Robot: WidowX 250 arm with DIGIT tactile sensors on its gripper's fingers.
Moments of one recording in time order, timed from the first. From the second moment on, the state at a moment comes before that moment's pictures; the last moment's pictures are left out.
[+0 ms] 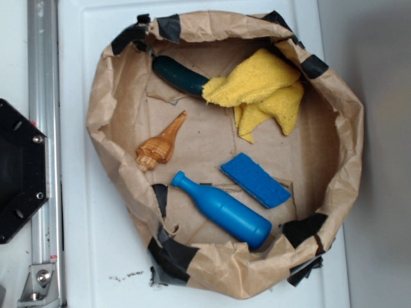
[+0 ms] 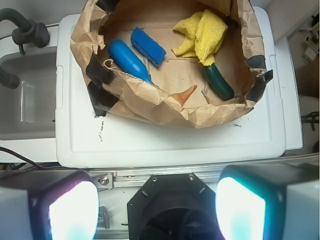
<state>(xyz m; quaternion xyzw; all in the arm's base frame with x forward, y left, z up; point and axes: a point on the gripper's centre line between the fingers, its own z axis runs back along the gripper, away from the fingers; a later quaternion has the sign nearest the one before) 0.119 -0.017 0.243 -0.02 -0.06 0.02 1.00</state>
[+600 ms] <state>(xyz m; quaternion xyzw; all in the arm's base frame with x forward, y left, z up) 0.163 -0.004 0.215 0.02 -0.07 -0.03 1.00</state>
